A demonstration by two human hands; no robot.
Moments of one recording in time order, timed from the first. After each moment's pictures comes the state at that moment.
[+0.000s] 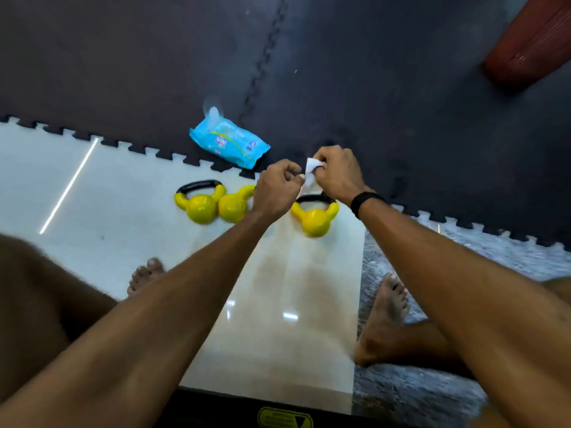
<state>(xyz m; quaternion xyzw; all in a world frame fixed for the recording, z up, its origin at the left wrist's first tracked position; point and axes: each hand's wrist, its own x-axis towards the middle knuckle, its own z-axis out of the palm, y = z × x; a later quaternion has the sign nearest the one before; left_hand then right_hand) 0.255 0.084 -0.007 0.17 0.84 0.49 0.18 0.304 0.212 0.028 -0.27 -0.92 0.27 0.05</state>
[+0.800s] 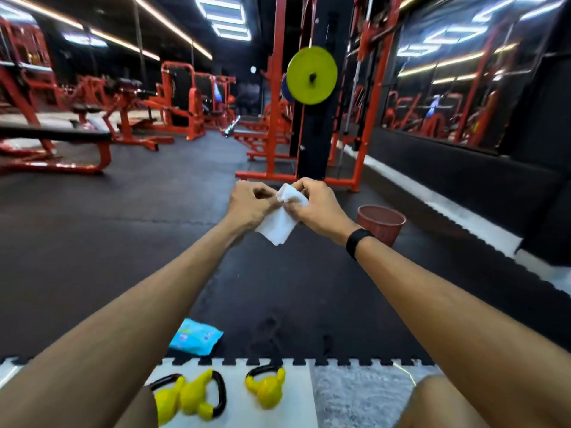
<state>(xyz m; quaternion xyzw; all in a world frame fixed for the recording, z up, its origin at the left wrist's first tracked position) 0.297 0.079 0.403 0.40 0.68 0.61 0.05 0.416 0.186 0.420 -0.14 -0.88 0.32 0.32</state>
